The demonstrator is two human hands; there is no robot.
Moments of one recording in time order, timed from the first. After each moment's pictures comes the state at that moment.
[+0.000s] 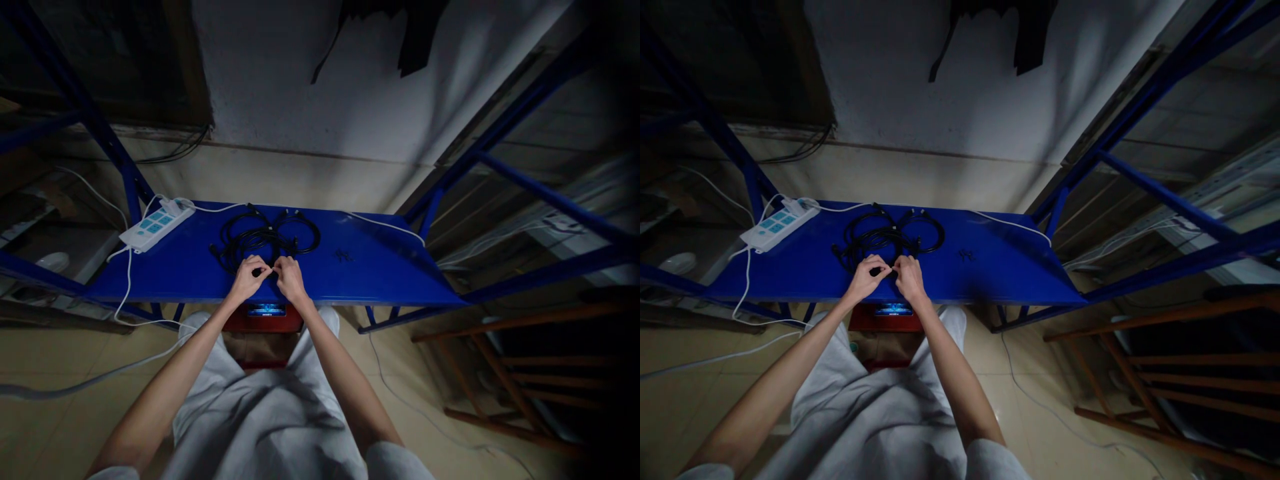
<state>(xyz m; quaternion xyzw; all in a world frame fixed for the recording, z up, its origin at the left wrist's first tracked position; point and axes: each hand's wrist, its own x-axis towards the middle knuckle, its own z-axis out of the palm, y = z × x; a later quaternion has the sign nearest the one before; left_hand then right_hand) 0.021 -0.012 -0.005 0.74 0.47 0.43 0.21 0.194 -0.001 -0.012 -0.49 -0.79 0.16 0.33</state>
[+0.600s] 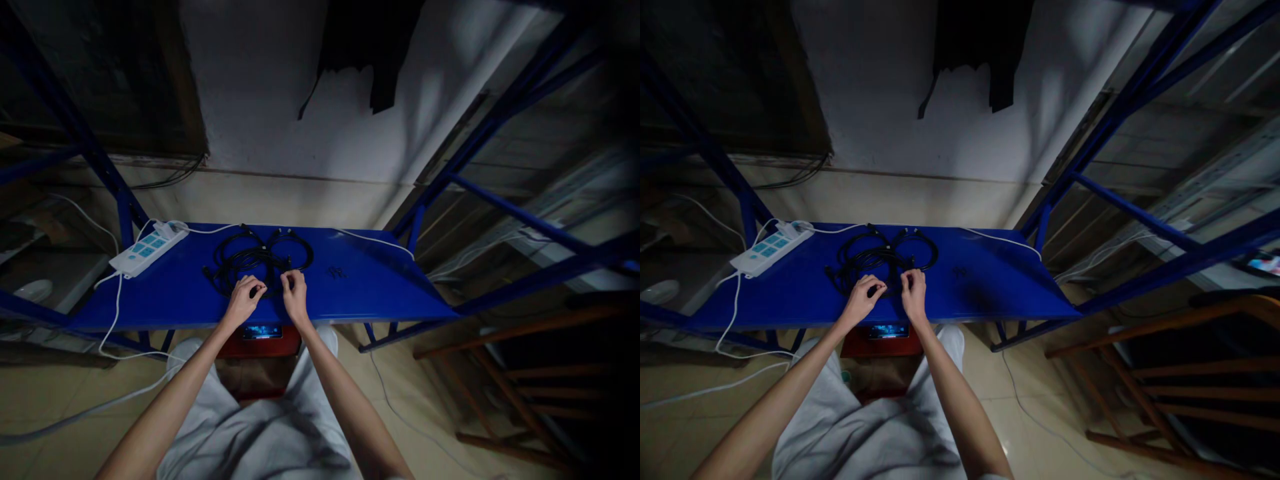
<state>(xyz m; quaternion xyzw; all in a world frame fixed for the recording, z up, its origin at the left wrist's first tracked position) 0.028 -0.013 -0.001 0.76 0.51 0.37 0.15 0.208 0.001 -0.010 -0.51 -0.62 0.22 0.56</state>
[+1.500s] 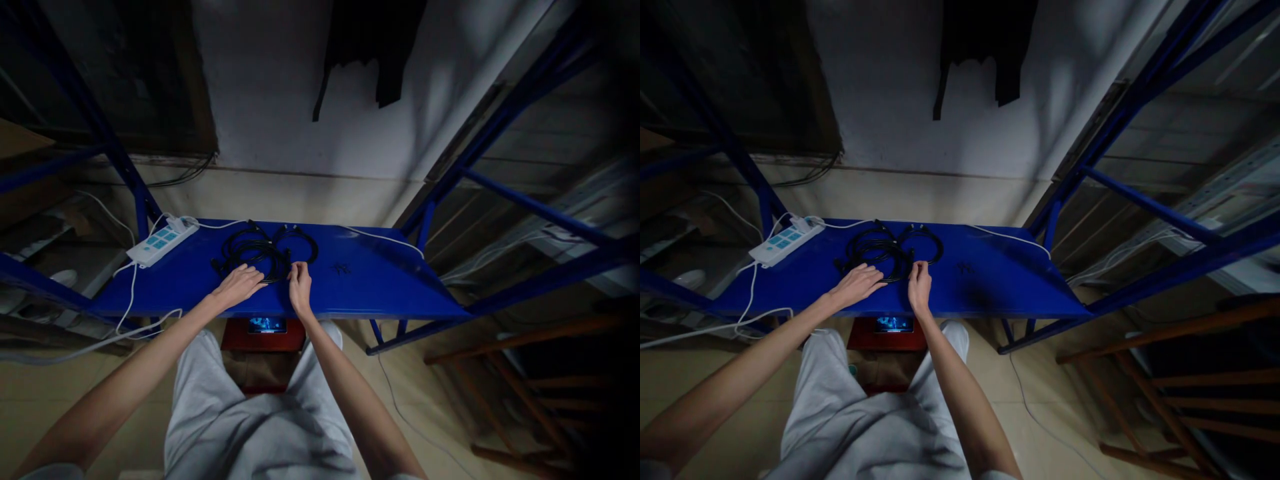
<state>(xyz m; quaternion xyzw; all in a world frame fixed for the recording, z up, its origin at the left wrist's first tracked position) -0.007 -0.005 0.034 0.91 0.36 0.13 -0.12 0.207 0.001 -0.011 -0.56 -0.55 0.27 0.56</state>
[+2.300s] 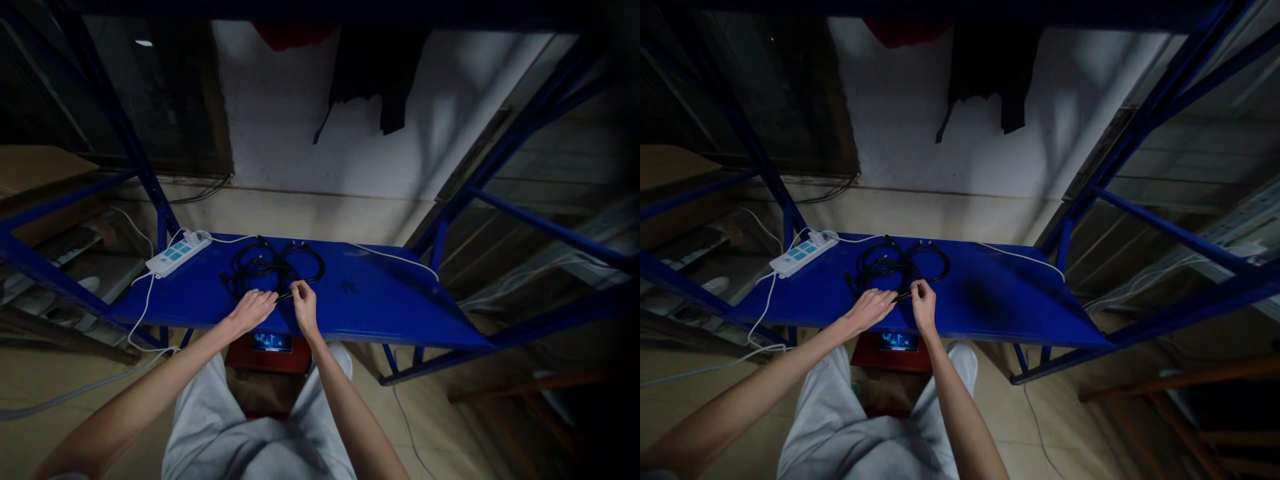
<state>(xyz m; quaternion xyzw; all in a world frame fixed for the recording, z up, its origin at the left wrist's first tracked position) 0.028 -0.034 0.032 0.88 0.46 0.10 -0.09 0.209 -0.005 0.003 -0.46 -0.57 0.36 0.58</state>
